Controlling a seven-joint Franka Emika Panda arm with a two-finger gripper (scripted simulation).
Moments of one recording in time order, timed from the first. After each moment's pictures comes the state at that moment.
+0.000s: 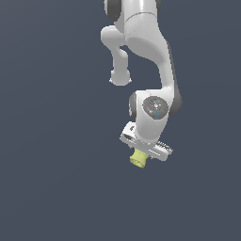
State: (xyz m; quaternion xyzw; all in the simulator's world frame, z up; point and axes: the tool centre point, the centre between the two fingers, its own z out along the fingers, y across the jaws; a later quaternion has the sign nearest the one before) arm 0.070 0.093 0.089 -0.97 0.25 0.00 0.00
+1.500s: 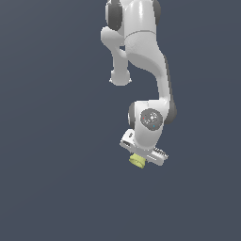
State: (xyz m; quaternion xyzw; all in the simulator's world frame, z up) arm 0.071 0.093 0.040 -0.97 0.25 0.00 0.00
